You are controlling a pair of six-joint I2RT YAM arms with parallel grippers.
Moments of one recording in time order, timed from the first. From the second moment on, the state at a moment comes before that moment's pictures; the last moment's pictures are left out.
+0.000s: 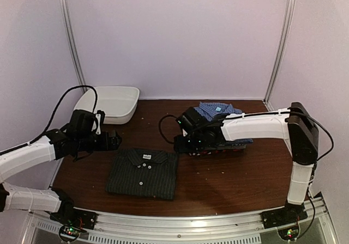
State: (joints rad) left arm -0.53 1.04 0.66 -0.34 -0.12 -0.46; right arm 0.94 1.93 1.41 -0.43 0.13 0.63
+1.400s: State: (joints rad) left arm -0.48 1.29 0.44 -0.14 0.21 -0.67; right arm 1.09 2.00 1.21 -0.11 -0.01 0.79
